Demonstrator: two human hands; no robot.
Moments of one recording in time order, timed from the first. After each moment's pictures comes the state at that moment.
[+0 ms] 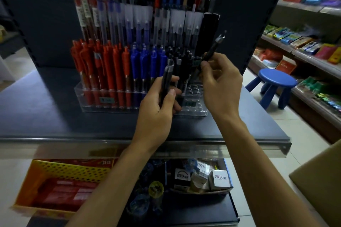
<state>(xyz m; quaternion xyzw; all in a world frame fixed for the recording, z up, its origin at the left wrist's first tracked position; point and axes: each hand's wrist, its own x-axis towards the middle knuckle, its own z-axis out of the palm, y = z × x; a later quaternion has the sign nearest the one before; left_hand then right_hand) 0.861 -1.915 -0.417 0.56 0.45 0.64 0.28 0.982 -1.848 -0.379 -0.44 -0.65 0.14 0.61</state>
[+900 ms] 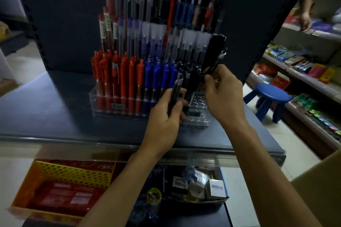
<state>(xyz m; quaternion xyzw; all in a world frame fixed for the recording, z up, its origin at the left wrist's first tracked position) 0.857 -1.918 -0.414 0.56 0.43 0.63 0.32 0.981 -1.857 -0.356 -0.50 -0.72 0.08 0.49</state>
